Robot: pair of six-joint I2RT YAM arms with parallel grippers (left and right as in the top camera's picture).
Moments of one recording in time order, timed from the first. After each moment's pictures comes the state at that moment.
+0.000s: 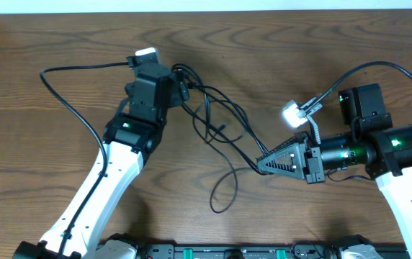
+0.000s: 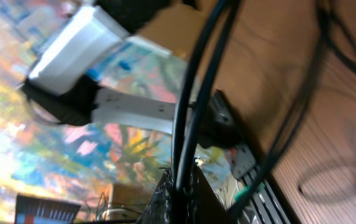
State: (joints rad) left arm -0.32 1.35 1.03 -0.32 -0.28 -0.46; right arm 0.21 1.19 1.19 -1.21 -1.32 -0.14
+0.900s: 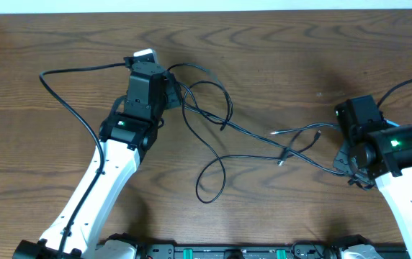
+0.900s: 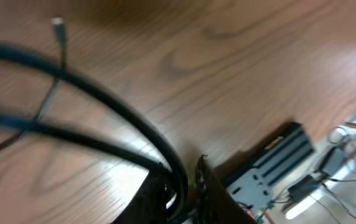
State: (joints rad) left arm -0.29 1.36 1.03 -0.35 -0.15 -0.46; right arm 0.22 1.19 1.19 -1.50 0.37 0.77
